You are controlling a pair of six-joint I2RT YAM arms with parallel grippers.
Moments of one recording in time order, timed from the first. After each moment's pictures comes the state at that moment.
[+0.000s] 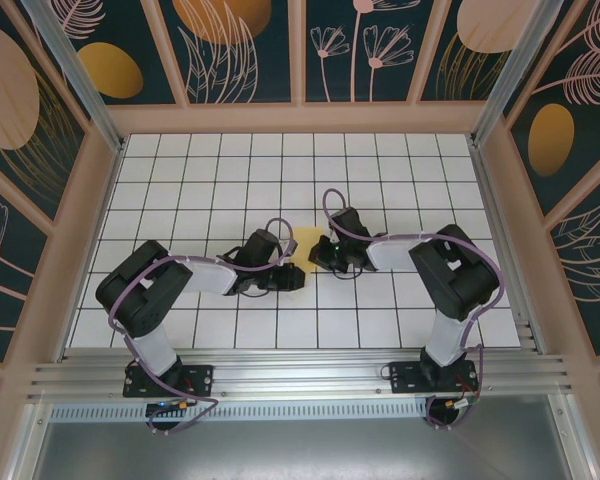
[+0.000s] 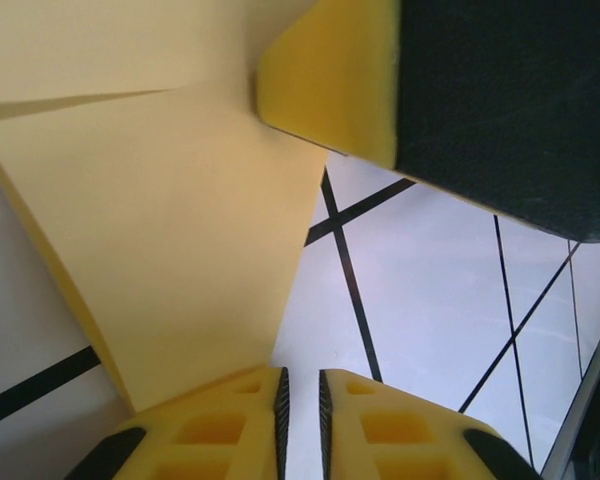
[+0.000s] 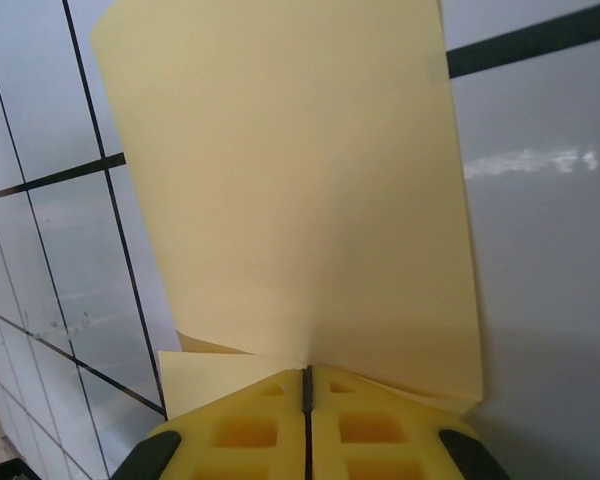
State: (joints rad) left arm -0.71 1.75 0.69 0.22 0.47 -0.69; right arm 0.62 1.79 0.84 0.03 -0.35 0.93
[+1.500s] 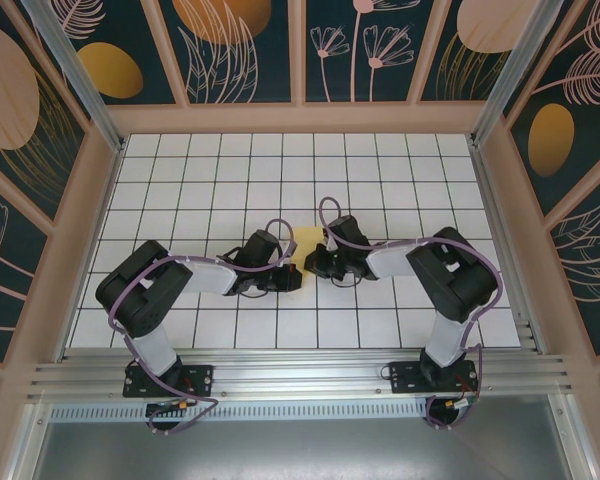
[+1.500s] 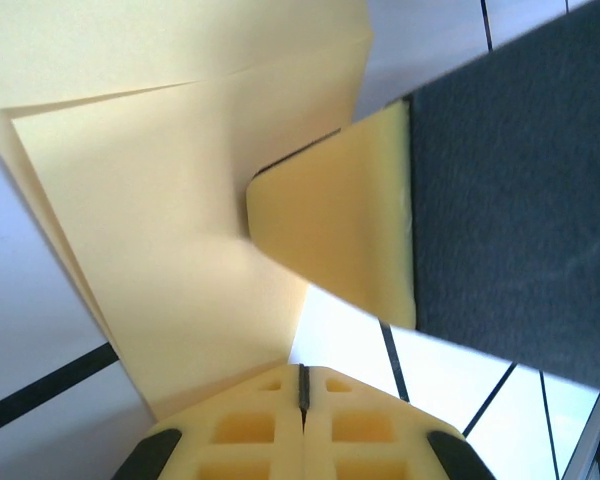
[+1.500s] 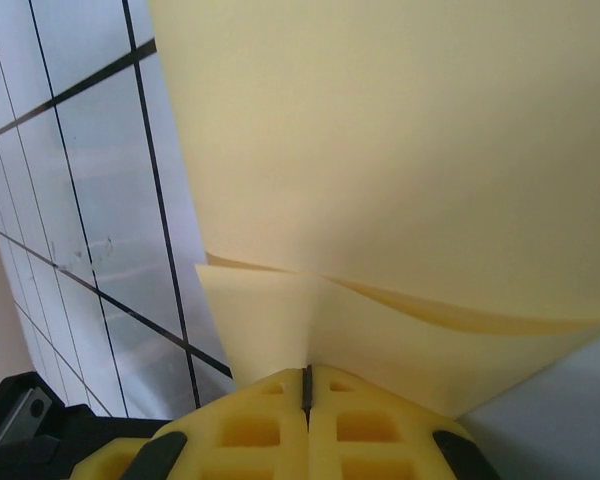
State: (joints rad) left arm -0.71 1.75 0.69 0.20 0.46 -0.66; right arm 0.64 1.79 0.76 0.17 -0.45 0.94
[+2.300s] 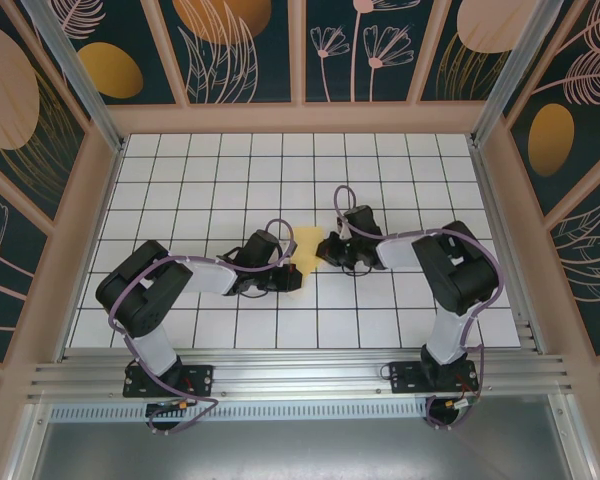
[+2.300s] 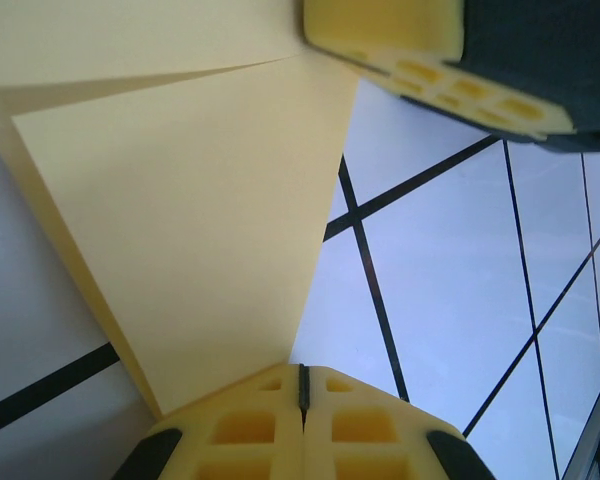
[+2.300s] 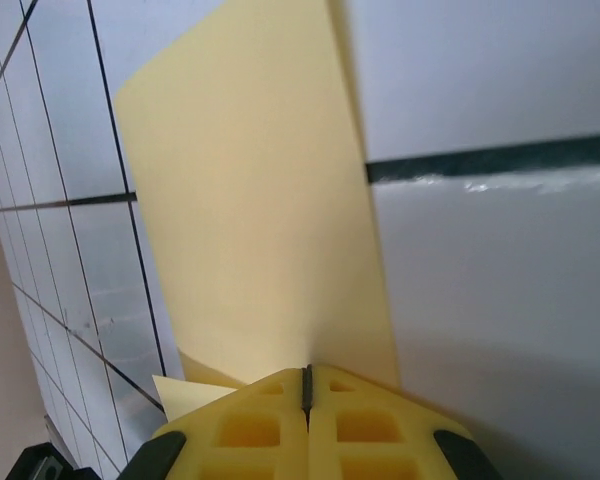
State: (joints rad) left arm -0.71 1.75 0.69 0.20 0.46 -0.66; right arm 0.51 1.82 0.78 0.17 -0.48 0.88
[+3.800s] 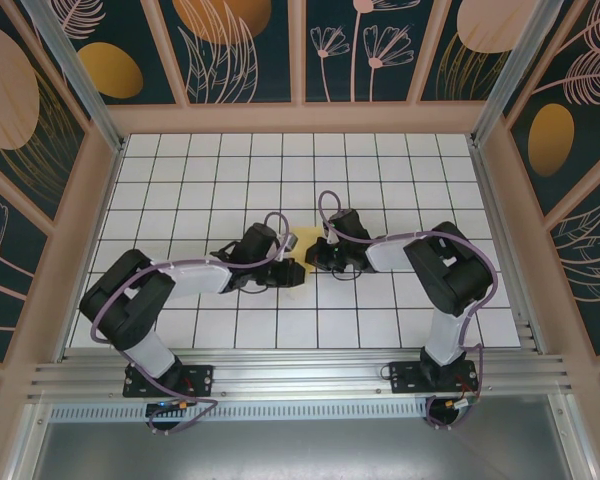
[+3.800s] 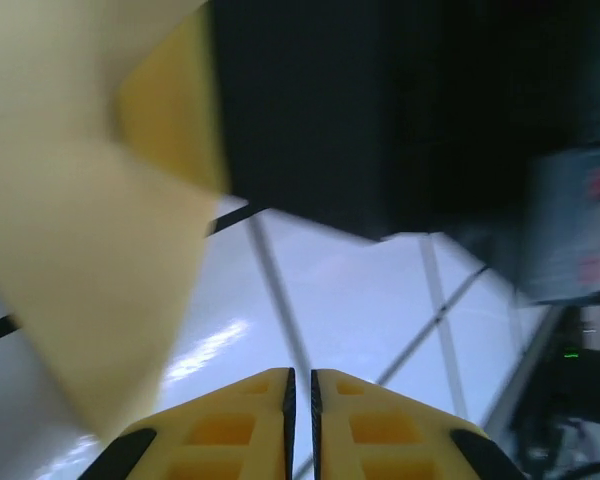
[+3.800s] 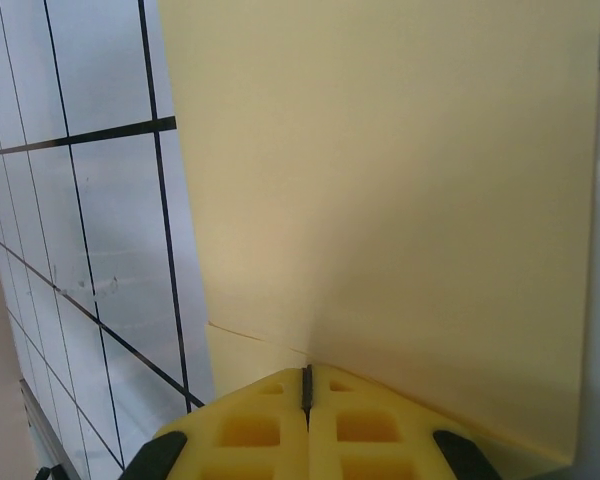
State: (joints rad) left arm -0.70 1.64 0.72 0.13 0.53 -0.71; right arm 0.61 1.84 0.81 0.17 -0.46 0.86
